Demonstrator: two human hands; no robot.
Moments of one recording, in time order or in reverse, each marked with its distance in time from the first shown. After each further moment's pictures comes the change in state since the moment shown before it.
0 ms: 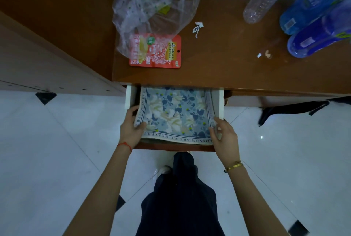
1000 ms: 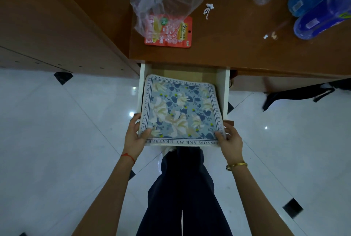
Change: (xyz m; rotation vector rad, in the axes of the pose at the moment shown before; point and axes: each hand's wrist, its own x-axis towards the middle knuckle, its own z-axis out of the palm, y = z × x) left_hand -0.119 -0.044 -0.027 -0.309 -0.034 -0.049; right_hand -0.091 0.002 -0.007 0.403 -0.007 0.458
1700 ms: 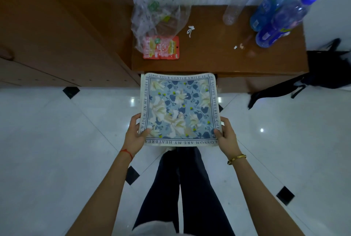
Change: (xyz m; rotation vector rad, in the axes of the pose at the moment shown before) left_hand -0.071 0.083 -0.018 0.100 -0.131 0.018; right_hand -0.080 -0.064 -0.061 0.089 -0.179 -0.118
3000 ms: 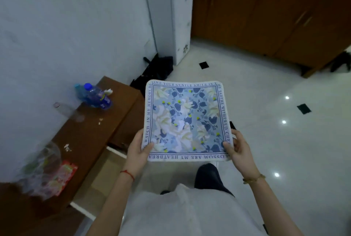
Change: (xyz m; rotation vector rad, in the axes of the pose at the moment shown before) left_hand -0.228 0.239 0.249 0.468 -1.043 0.585; right_hand -0.420 -0.013 -0.180 0.581 1.042 -0.060
